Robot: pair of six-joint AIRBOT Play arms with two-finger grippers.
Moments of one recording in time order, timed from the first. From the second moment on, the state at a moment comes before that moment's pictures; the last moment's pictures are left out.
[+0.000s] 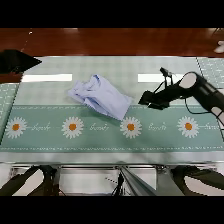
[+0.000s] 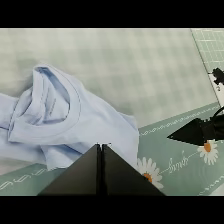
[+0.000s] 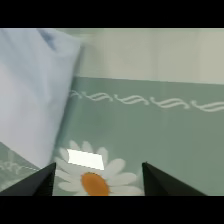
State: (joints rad) left arm 0.29 -1.04 1.26 0.64 -1.32 -1.13; right arm 0.17 -1.33 0.97 -1.01 1.03 1.64
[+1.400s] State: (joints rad) left arm 0.18 -1.20 1.24 0.66 -1.25 -1.13; right arm -0.34 -0.82 1.36 -1.16 1.54 1.60
